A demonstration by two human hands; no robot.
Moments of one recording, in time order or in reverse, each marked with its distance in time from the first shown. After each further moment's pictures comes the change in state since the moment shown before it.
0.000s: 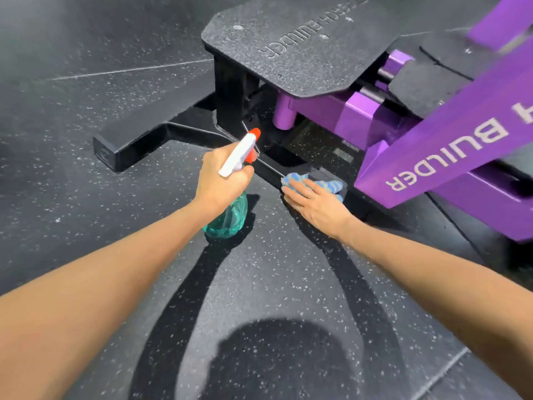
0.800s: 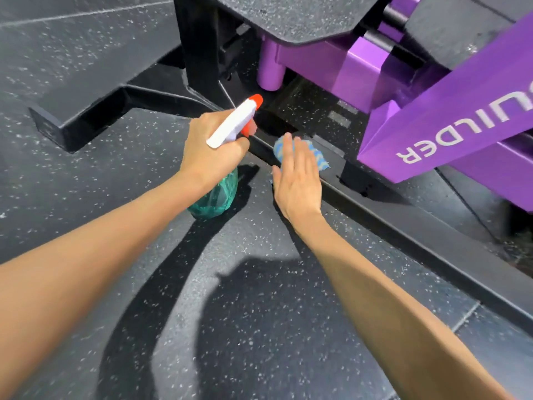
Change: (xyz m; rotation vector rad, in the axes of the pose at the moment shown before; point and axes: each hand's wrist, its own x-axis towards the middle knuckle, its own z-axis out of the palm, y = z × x) left_hand 0.017 0.001 0.016 0.024 -0.124 -0.007; right_hand 0.038 -0.055 0.008 0.618 0.040 0.900
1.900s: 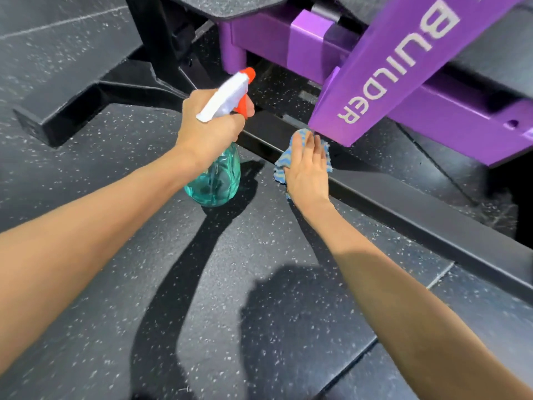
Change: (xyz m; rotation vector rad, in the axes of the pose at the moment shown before) left_hand -0.026 0.057 0.037 -0.126 -0.053 -0.095; right_hand -0.033 0.072 -0.013 -0.046 -0.214 0.082
